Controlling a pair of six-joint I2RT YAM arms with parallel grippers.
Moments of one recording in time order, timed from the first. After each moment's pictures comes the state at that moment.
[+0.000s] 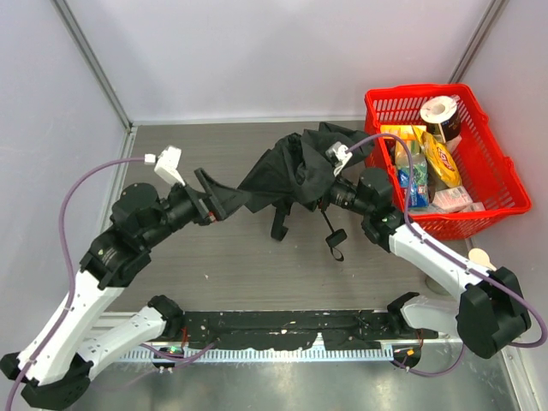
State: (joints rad) left arm -0.64 0.76 1.12 -0.55 0.10 -0.77; right arm 0.50 1.18 0.73 0.41 -0.57 0.34
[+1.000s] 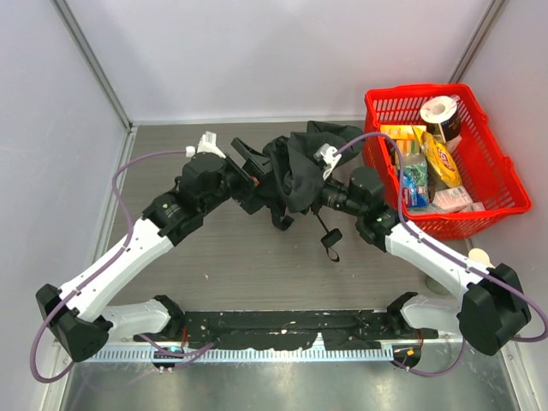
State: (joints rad) left arm -0.72 1.14 1.18 -0.34 -0.10 -1.23; right arm 0.58 1.19 0.78 0.34 -0.51 0.24
